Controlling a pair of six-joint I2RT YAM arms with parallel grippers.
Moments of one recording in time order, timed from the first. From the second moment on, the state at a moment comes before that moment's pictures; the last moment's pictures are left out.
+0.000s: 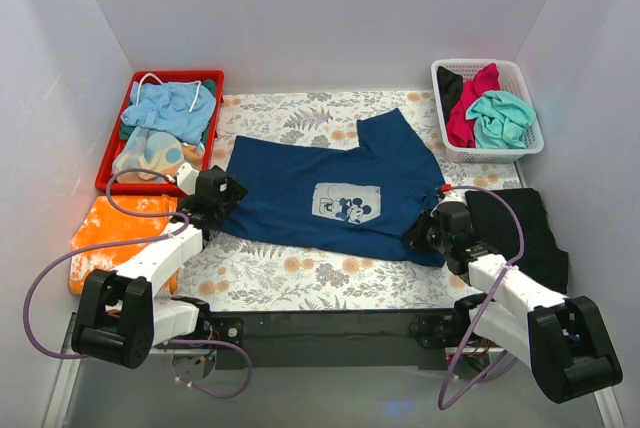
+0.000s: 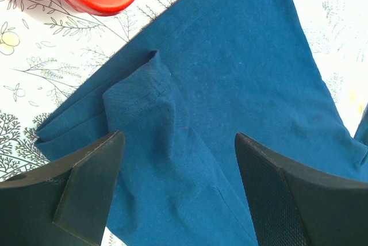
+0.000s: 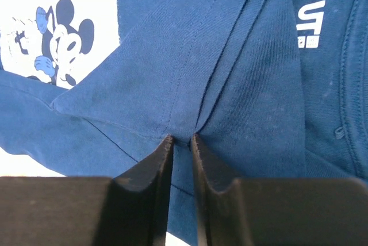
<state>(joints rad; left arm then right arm) -0.25 1.18 0.55 -0.05 -0.36 -0.97 0.32 0.98 0.24 0.03 -0.12 0.60</state>
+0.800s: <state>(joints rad) -0.25 1.18 0.55 -0.05 -0.36 -0.97 0.34 1.10 0.41 0.12 -0.15 0.59</state>
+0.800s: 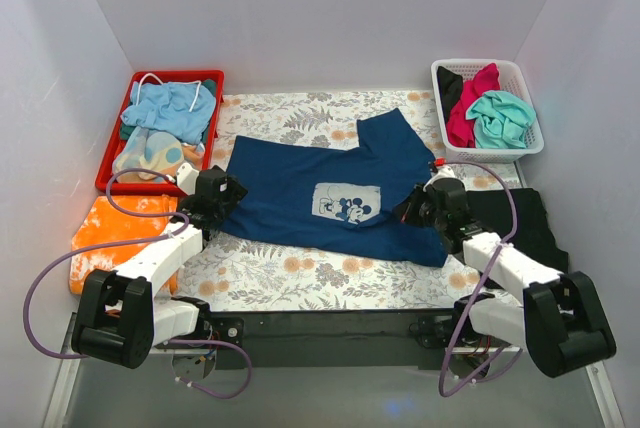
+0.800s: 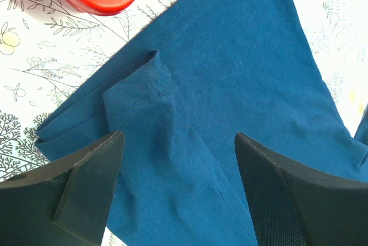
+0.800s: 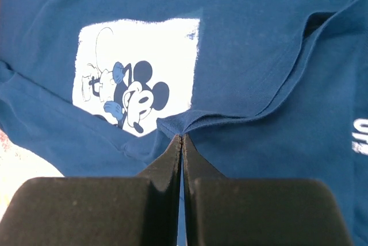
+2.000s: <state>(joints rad) -0.25 1.06 0.41 -0.06 -0.35 -1.01 0.47 1.03 0.38 0.01 0.04 0.59</state>
